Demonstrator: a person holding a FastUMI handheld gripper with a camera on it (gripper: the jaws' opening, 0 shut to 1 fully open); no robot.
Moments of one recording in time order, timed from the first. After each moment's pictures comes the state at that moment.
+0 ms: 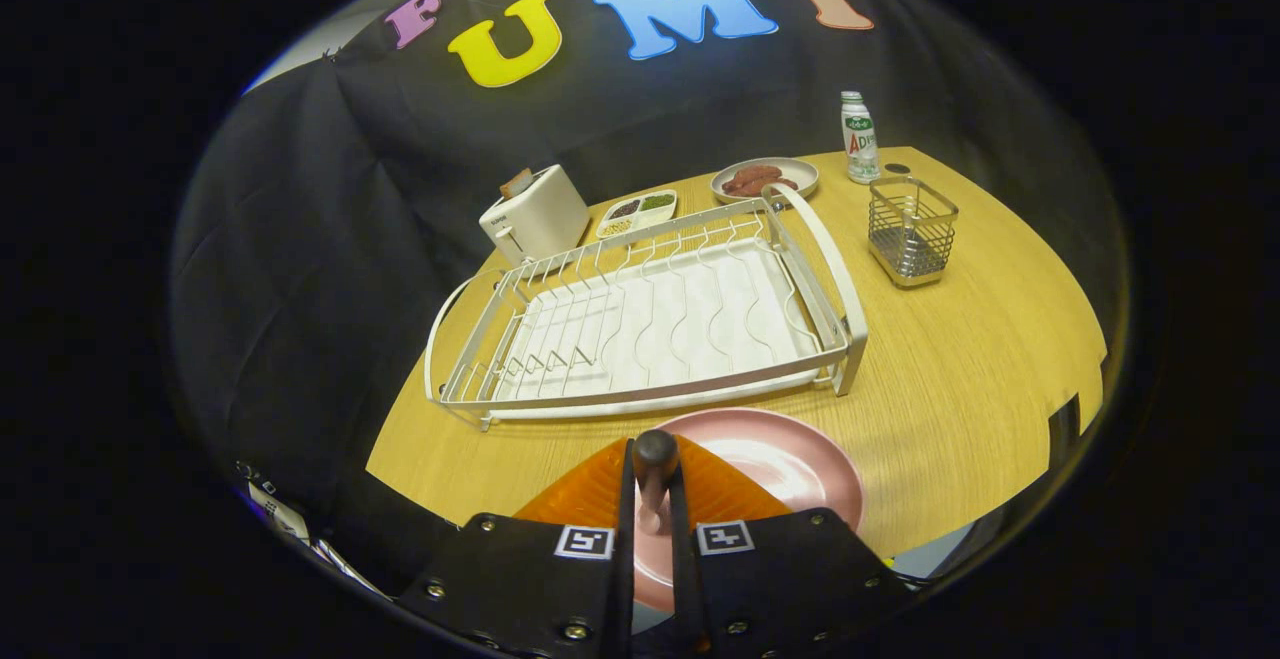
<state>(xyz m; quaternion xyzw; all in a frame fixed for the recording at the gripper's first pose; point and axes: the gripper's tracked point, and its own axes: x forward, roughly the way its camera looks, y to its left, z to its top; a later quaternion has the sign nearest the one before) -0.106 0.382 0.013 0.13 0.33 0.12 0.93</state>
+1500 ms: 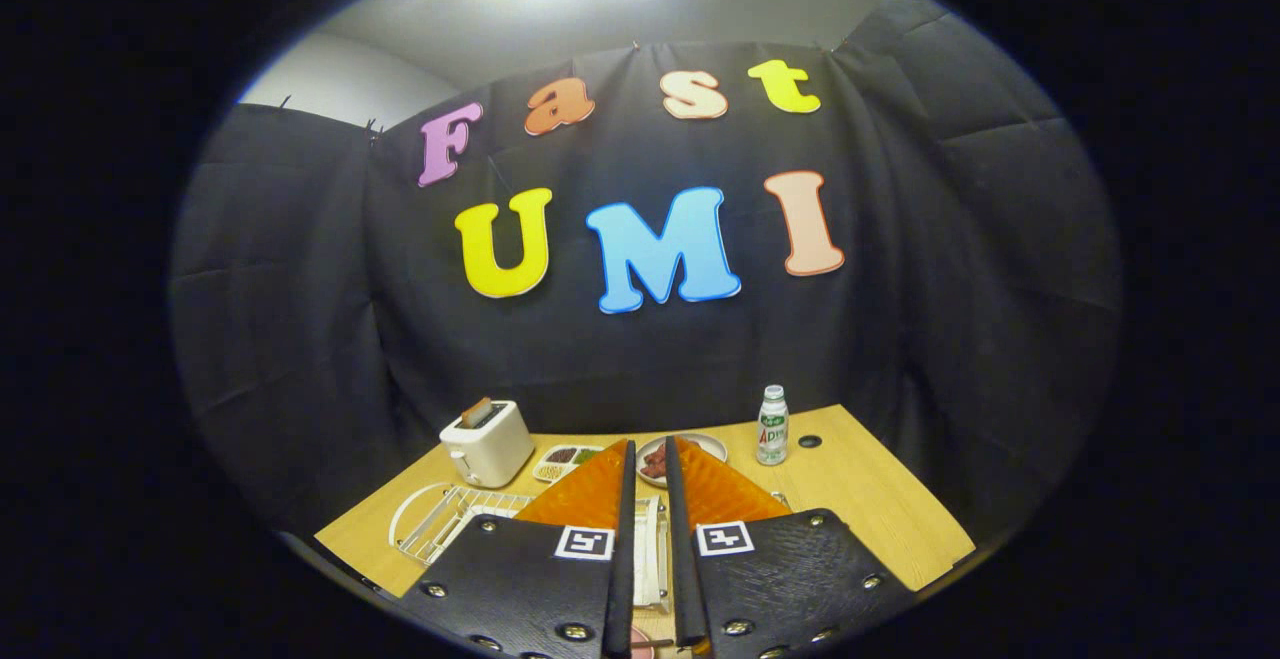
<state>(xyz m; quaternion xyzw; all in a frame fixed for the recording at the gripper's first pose) -0.041 0.225 0.283 0.06 0.01 0.05 1.00</state>
